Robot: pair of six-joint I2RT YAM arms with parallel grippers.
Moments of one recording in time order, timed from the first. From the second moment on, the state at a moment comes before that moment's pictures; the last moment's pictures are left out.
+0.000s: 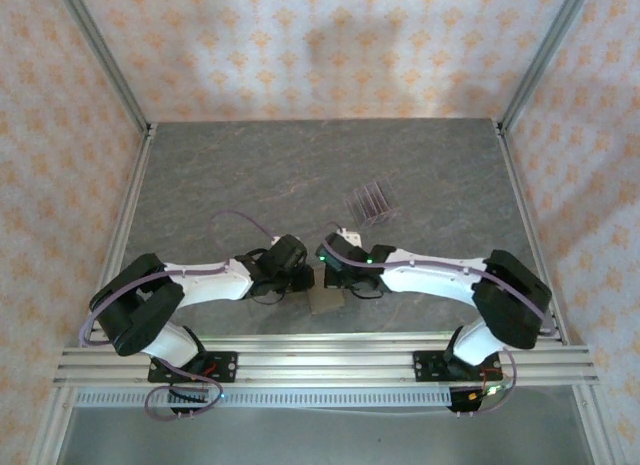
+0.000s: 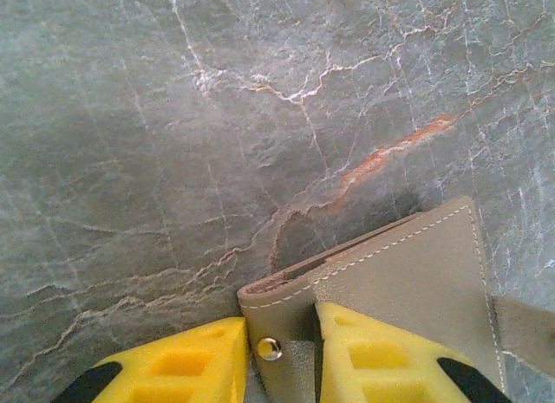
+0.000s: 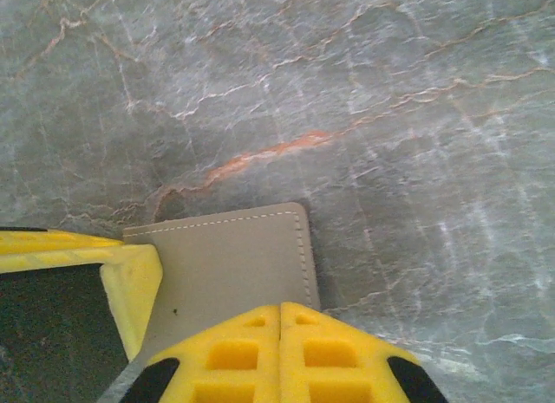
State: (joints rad) left arm -0.77 1.50 0.62 -0.11 0.05 -0.89; right arm 0.98 1.51 0.87 -0.45 0.16 0.92
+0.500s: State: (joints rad) left arm -0.76 1.68 0.85 -0.18 0.00 -0.87; right arm 0.81 1.34 0.65 -0.19 0.06 0.91
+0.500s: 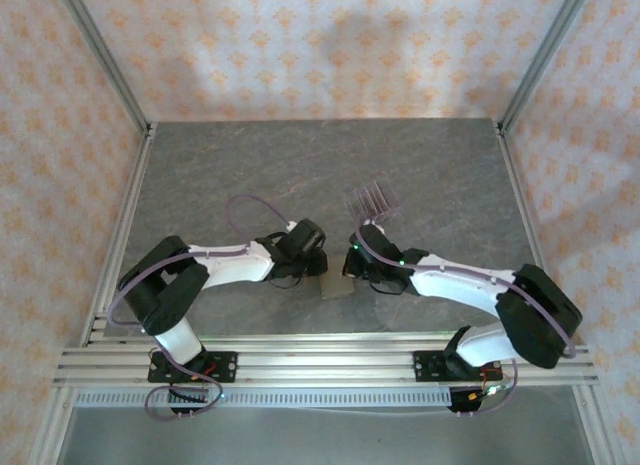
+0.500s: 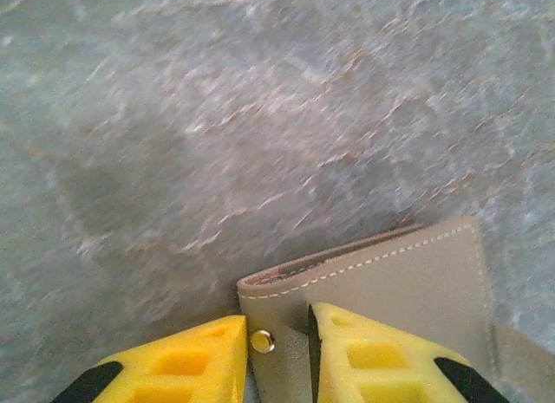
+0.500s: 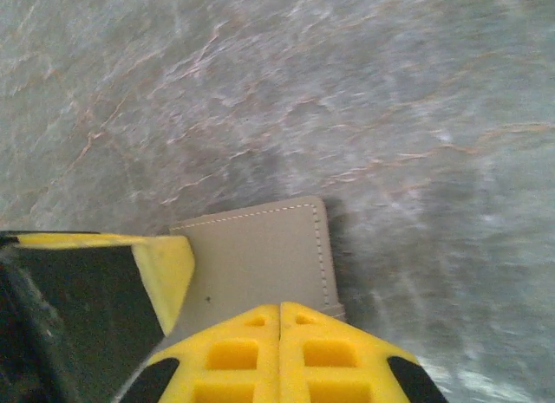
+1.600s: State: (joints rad) left arm -0.77 1.63 0.91 -0.21 0.03 -0.84; right arm 0.82 1.36 0.77 -0.32 0.13 0.99
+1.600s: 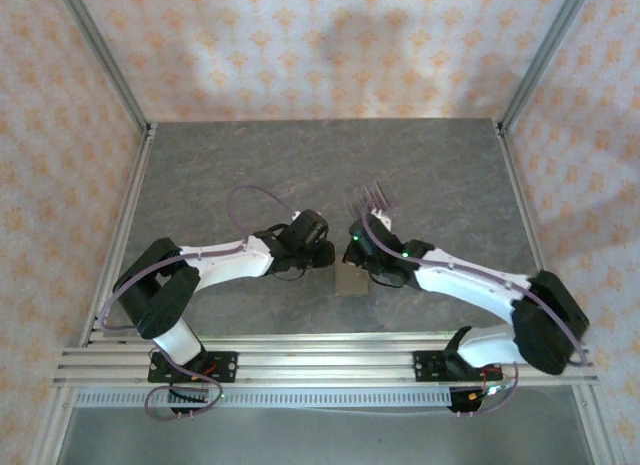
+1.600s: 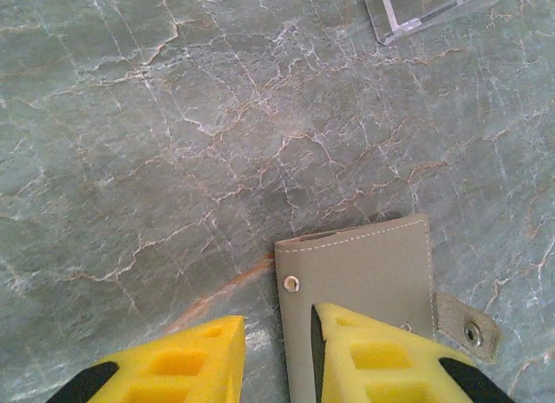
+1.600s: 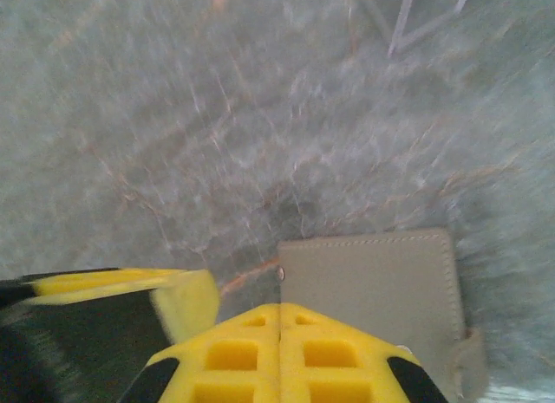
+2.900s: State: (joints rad) left arm -0.84 1.74 0.96 -0.21 0.07 -0.82; right arm 0.78 1.36 0.69 -0.27 0.03 0.97
